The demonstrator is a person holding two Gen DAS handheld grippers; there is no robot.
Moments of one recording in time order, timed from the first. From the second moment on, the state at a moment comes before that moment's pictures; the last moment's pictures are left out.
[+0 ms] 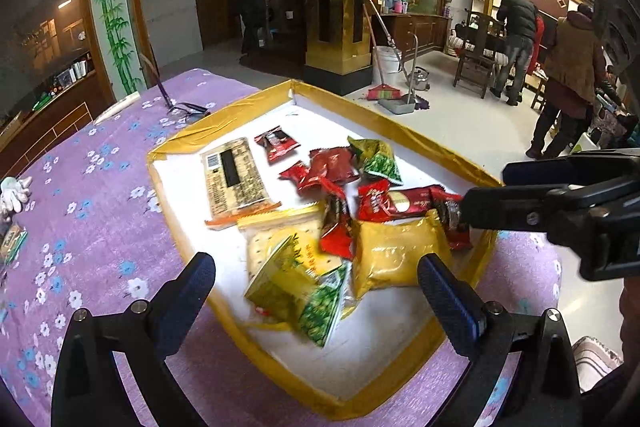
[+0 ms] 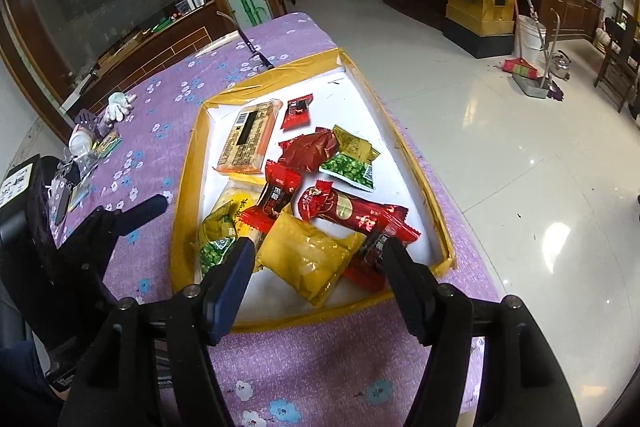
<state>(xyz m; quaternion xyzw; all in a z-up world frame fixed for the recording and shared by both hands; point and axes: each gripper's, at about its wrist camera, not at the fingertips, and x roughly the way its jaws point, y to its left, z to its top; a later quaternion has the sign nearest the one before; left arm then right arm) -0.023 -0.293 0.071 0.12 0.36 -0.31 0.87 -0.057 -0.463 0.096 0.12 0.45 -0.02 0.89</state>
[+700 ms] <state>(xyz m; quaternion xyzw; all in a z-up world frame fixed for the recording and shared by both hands) -0.022 -0.222 0.087 0.09 0.38 -0.25 0.88 -0.076 -0.437 0.083 0.12 0.45 -0.02 0.88</state>
